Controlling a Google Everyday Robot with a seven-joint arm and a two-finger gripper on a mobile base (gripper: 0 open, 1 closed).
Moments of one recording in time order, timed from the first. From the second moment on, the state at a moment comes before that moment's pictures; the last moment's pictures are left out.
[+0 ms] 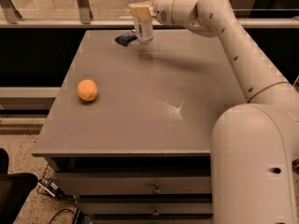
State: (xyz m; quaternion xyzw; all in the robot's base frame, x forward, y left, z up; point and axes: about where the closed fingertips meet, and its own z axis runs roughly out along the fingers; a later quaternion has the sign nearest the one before) arm 0.849 0.005 0.987 -0.39 0.61 0.27 0.63
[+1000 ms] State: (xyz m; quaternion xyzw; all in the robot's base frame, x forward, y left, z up) arm 0.868 0.007 0.965 -0.39 0.61 0.27 0.63
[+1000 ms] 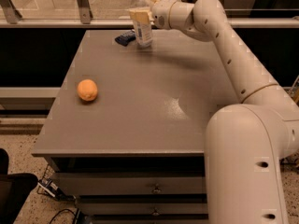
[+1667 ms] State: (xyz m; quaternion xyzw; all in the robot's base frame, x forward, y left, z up) arm 0.868 0.014 0.963 -0.39 0.61 0.27 0.63
